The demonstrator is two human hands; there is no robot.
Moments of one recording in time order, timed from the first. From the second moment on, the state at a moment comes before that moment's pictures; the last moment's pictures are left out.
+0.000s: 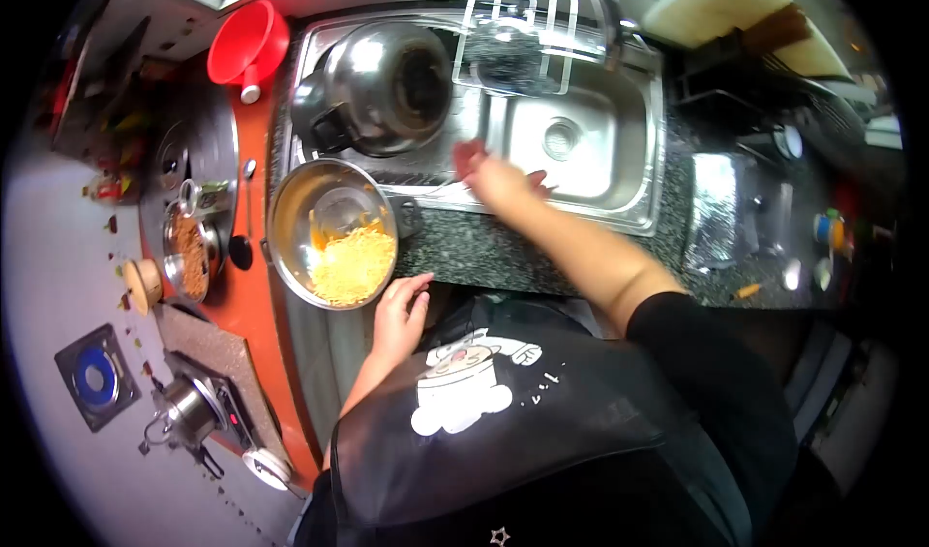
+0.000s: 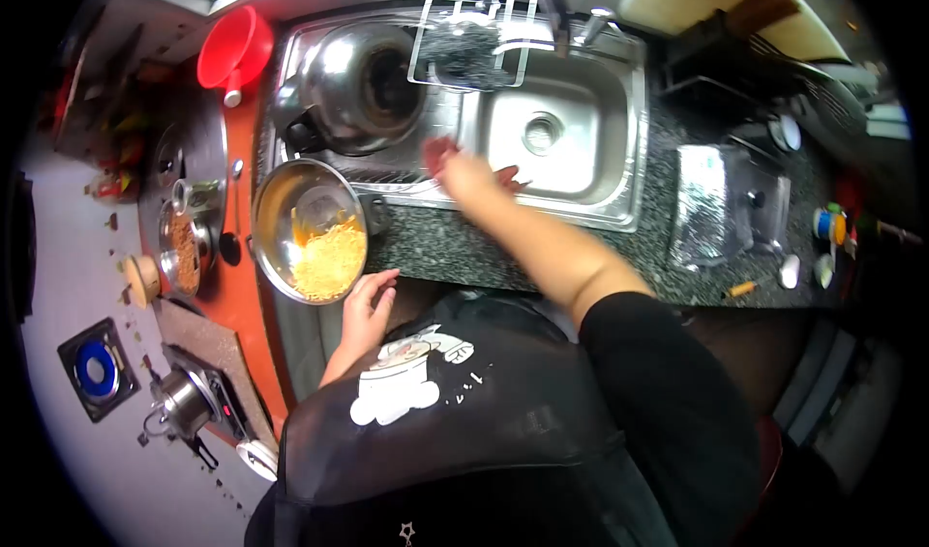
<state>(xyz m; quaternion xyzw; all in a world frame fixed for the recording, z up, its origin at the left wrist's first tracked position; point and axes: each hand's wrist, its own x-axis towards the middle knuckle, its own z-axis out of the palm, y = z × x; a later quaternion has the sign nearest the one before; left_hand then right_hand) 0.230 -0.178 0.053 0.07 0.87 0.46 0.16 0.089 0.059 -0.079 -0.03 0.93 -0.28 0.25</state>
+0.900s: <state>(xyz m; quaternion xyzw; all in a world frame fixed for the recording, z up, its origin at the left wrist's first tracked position) 0.192 -0.009 0.055 0.26 0.84 0.38 0.27 0.193 0.326 -0.067 0.23 0.93 -0.26 -0.06</state>
